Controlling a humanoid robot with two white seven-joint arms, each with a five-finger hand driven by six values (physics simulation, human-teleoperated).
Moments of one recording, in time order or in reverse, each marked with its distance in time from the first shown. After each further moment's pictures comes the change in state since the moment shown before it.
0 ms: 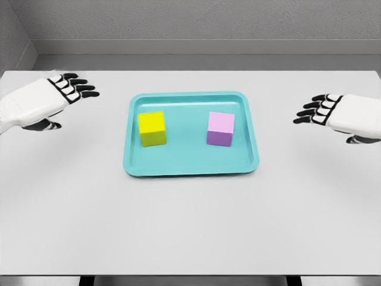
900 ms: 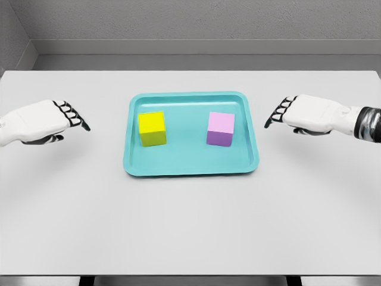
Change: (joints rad) left arm -0.003 0.028 -0.053 -0.006 -0.012 -0.001 -0.155; right arm -0.044 0.363 -0.050 0.168 0.172 -0.001 0.130
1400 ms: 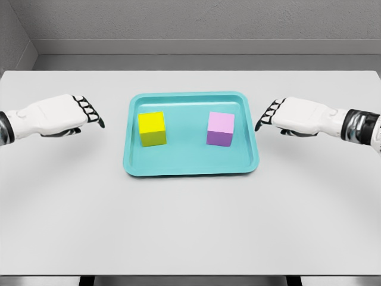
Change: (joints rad) left arm -0.120 -0.060 -0.102 0.014 -0.030 0.000 -0.022; right arm 0.000 0.055 0.011 0.021 0.014 0.000 -0.003
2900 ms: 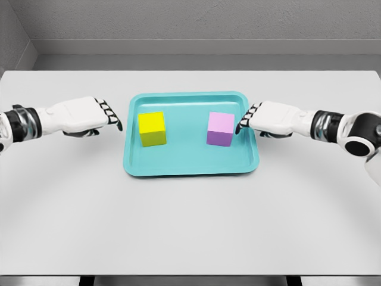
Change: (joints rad) left arm -0.103 -0.119 -0.093 0.094 -0.002 0.000 -0.093; right arm -0.057 0.144 0.060 0.115 0.088 0.000 0.008
